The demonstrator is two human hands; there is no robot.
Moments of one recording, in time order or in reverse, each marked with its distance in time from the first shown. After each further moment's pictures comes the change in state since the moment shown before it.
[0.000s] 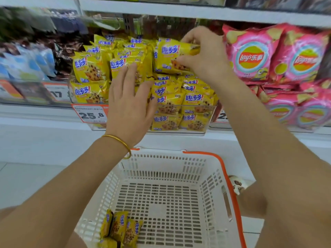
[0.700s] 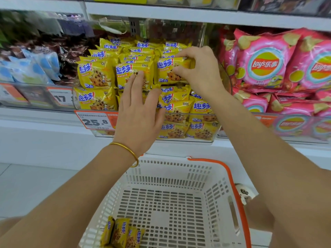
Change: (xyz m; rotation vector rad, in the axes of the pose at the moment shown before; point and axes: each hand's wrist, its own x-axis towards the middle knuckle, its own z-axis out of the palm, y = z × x) left_hand 0.004 -0.003 0.015 -0.021 0.002 -0.001; right_hand 0.013 0.016 0.037 -0.007 -0.008 -0.026
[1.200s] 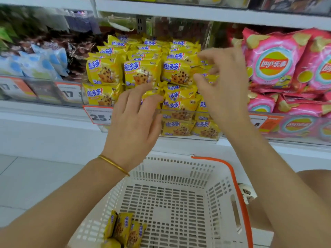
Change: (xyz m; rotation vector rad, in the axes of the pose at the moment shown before) left_hand -0.023 -0.001 -0.036 -0.112 0.040 0.087; right_hand -0.061 -0.017 -0.020 -0.062 0.268 -0.180
